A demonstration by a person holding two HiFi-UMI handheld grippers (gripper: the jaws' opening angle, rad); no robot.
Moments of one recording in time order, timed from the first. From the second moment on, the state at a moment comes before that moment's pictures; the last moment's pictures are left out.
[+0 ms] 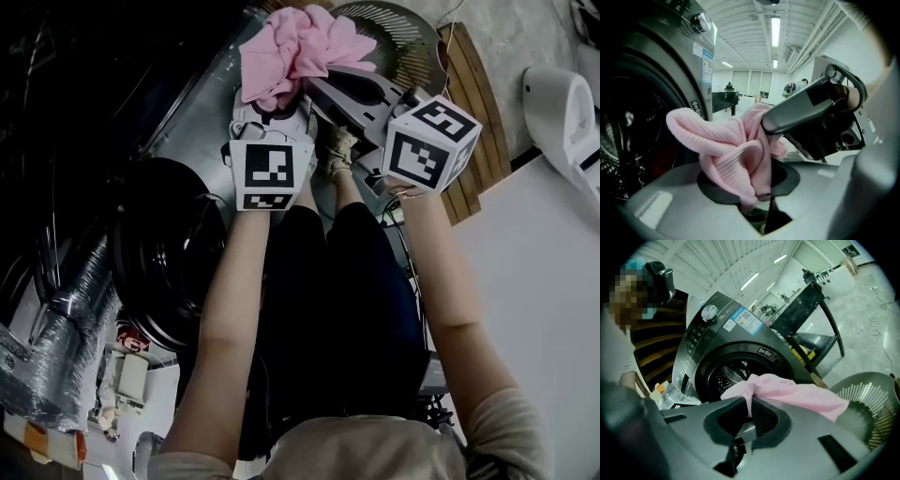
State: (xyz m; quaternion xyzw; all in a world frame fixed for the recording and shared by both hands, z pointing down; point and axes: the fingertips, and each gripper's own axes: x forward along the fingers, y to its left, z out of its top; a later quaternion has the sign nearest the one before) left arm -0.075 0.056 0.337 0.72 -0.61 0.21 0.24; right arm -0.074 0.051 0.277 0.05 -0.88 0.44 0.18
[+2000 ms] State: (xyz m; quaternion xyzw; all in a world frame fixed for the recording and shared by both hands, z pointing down) left arm -0.265 0.103 0.462 0.46 -0.79 0.04 0.40; right arm -0.088 0.115 0.378 0.00 -0.85 0.48 0.21
